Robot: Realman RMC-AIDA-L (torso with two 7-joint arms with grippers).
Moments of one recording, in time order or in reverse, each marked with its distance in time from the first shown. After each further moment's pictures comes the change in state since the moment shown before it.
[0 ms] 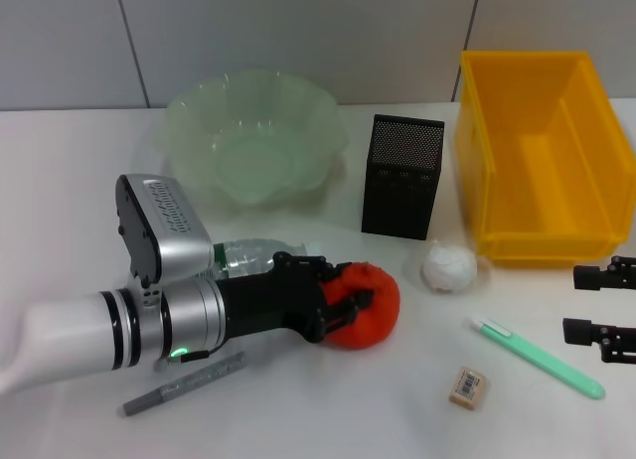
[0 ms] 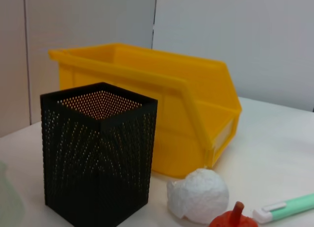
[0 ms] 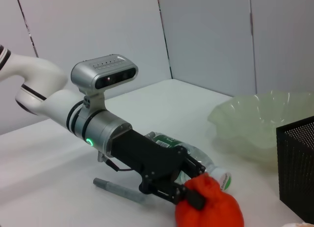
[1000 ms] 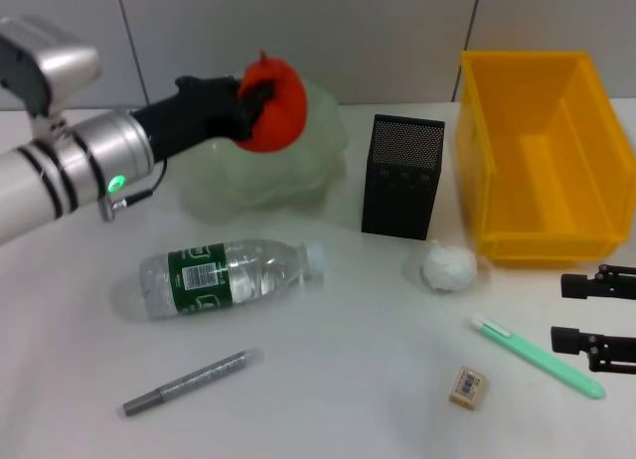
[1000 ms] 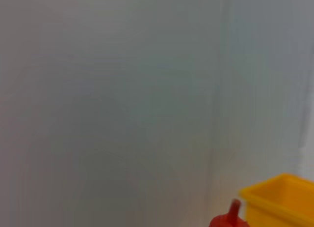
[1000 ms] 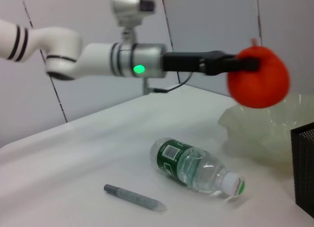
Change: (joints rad) left arm 0.049 0.006 -0.119 0.329 -0.111 0.169 -0.271; right arm -0.007 0.022 -0.002 0.007 0.005 -0.008 -0.001
